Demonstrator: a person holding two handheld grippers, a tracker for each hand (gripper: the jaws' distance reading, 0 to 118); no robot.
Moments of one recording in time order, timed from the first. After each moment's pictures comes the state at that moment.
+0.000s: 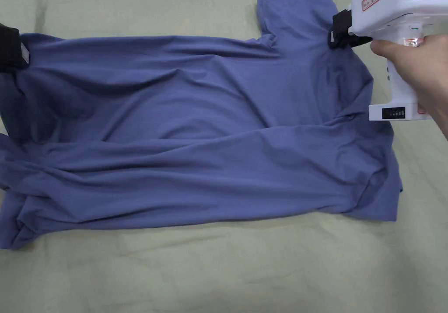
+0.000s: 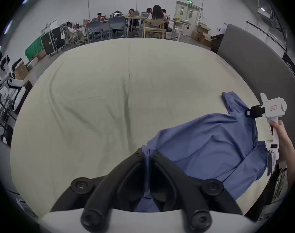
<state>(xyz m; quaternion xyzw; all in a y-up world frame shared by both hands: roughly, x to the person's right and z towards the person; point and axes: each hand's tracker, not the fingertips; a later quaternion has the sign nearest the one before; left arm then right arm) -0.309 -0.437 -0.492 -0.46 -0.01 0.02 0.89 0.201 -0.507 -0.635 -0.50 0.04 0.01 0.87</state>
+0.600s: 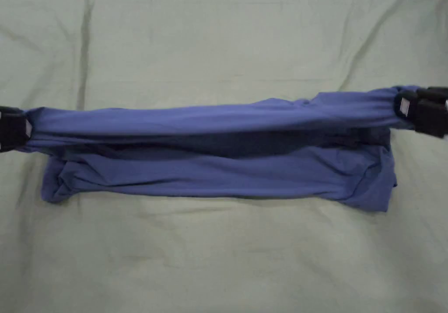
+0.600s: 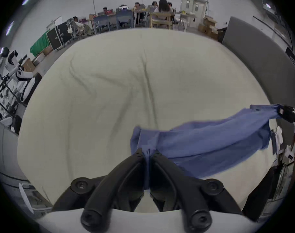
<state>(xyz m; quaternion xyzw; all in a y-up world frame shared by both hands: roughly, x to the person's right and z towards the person) -0.320 -0.447 -0.341 -0.51 0.03 0.01 0.86 0.231 -0.429 -0.348 -0.39 0.09 0.04 0.92</state>
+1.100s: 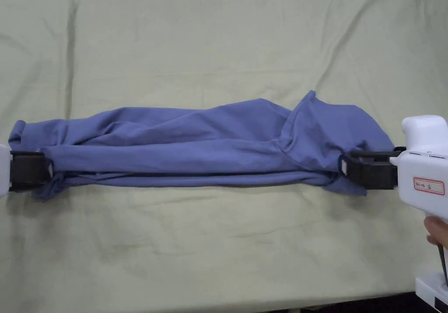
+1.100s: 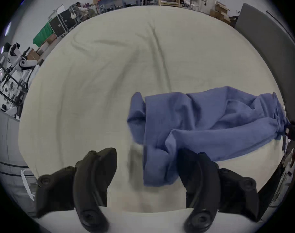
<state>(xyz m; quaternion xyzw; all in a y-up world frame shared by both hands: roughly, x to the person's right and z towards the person) -0.320 -0.494 -0.328 -0.56 0.07 0.01 0.83 0.231 -0.490 -0.335 -0.48 0.07 0.03 0.87</state>
